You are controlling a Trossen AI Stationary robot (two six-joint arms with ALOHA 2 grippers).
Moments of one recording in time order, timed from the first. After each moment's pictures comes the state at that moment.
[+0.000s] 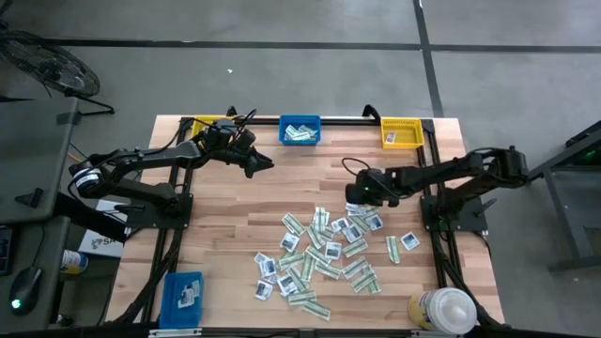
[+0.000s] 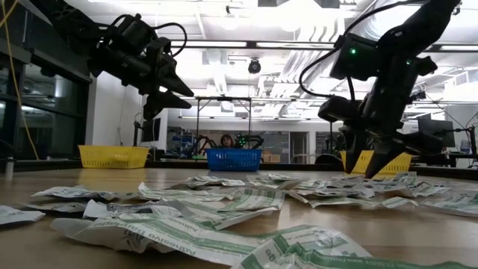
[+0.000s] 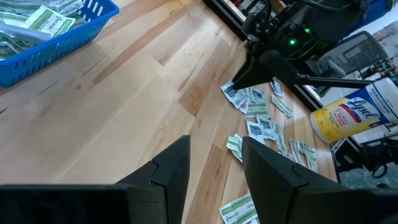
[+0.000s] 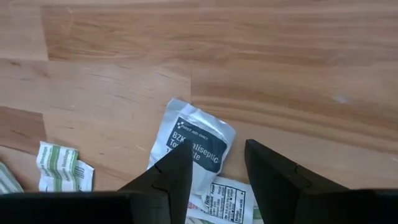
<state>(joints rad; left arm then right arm) 0.60 1.21 0.57 0.18 0.53 -0.44 -0.16 1.43 0.55 -0.27 0.01 1.42</state>
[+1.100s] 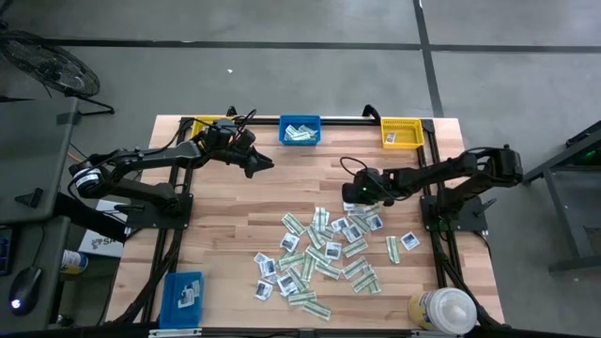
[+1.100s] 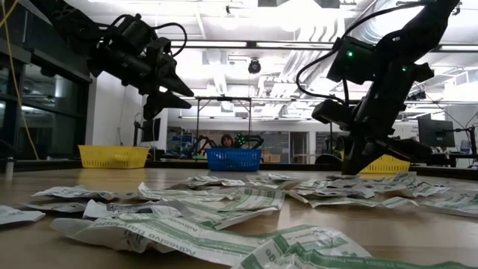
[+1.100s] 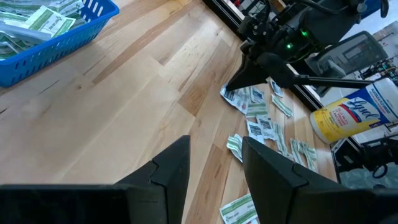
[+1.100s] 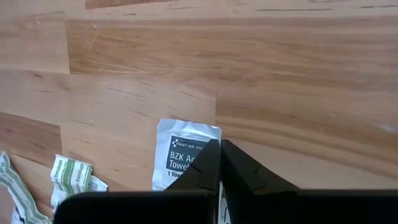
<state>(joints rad) 0.60 1.21 0.57 0.18 0.53 -0.44 -0.16 1.48 0.54 -0.17 0.08 1.38</state>
